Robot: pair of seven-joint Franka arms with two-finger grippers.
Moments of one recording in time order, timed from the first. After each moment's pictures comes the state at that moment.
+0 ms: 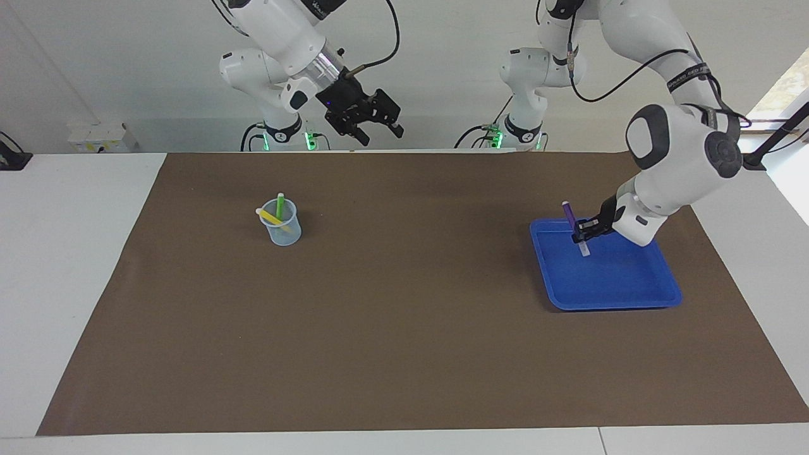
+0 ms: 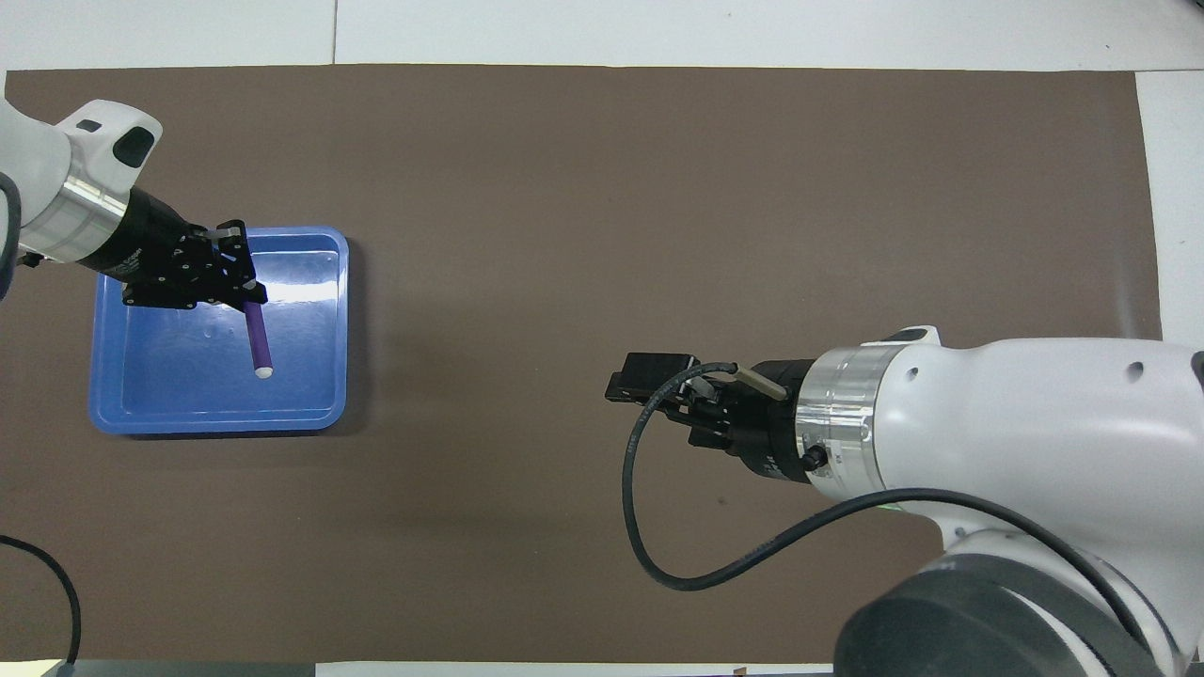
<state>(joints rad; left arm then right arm) -0.14 0.15 0.06 -1.63 -0.29 1.58 -0.43 0.35 -0.24 0.12 -2.03 0.63 2.08 0.69</state>
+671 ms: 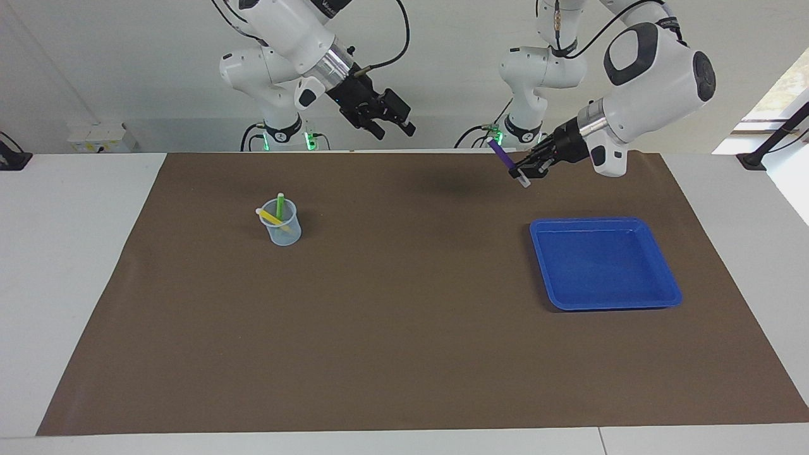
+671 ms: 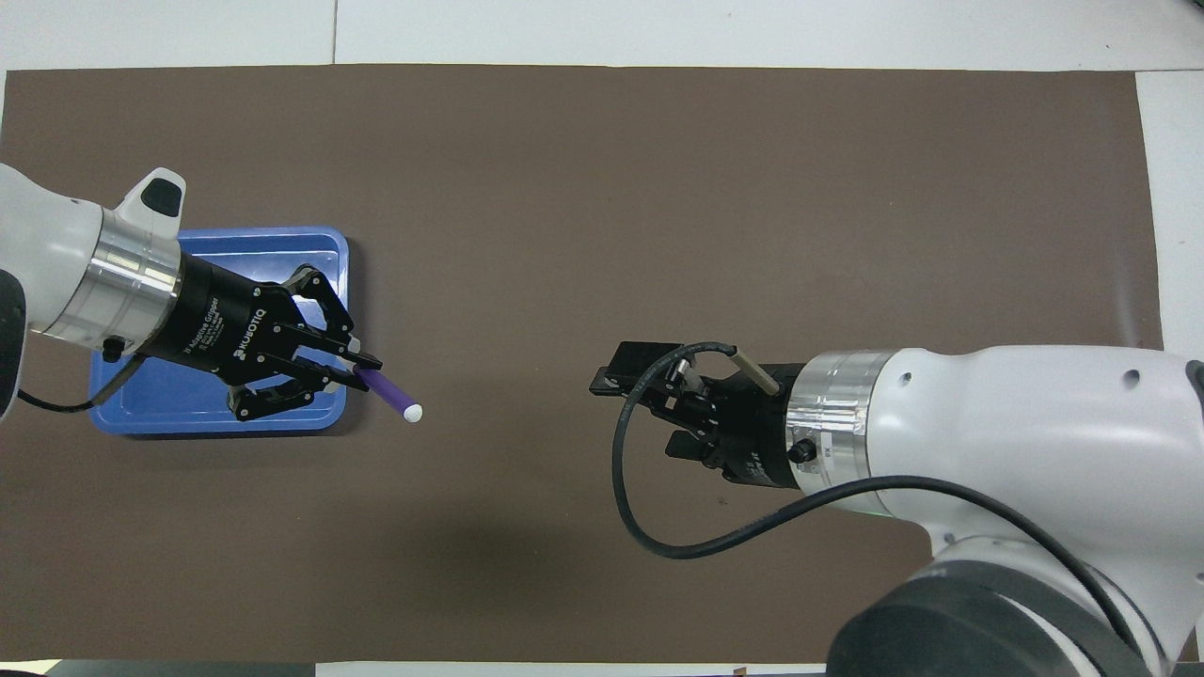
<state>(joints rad) -0.24 -0.05 0.05 -1.85 -0.64 1.59 -1.09 0.35 -0.24 0.14 -2.03 0.69 2.11 0.81</state>
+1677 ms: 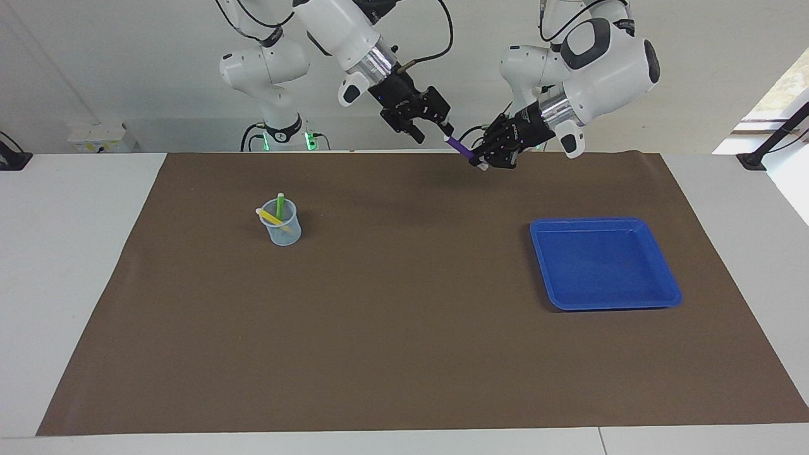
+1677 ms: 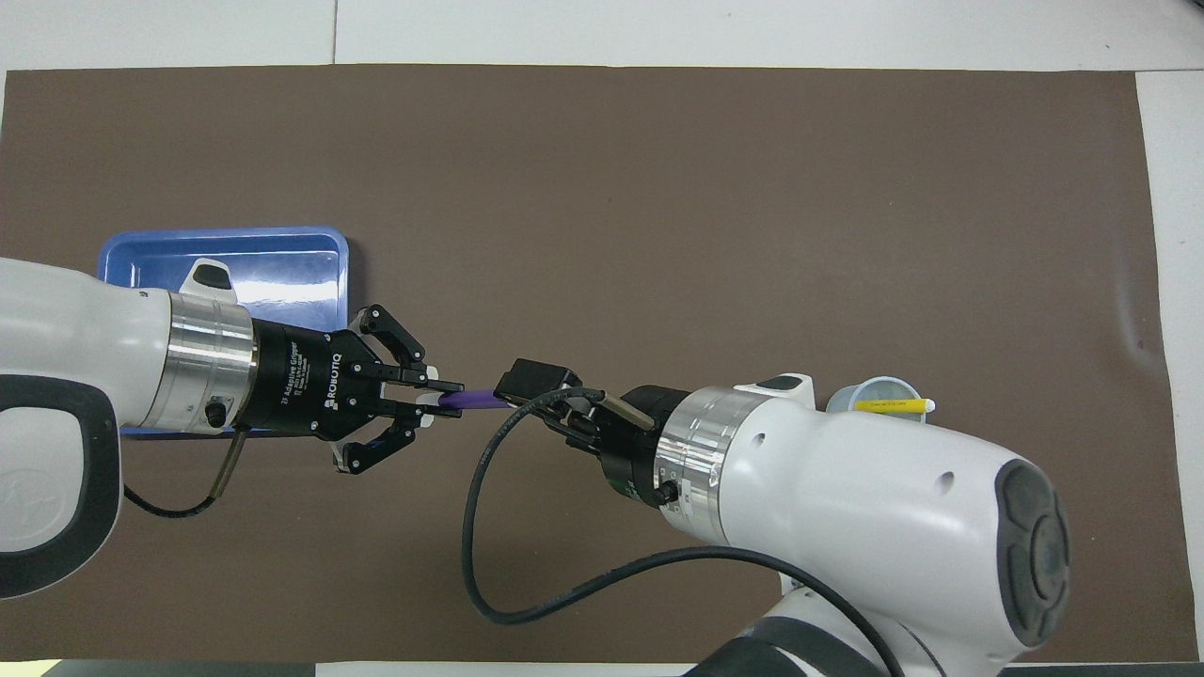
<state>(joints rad) -0.37 -0.22 0.05 -2.09 -0.79 1.86 -1.53 0.35 -0.18 0.29 -2.04 0.69 2.38 0.84</state>
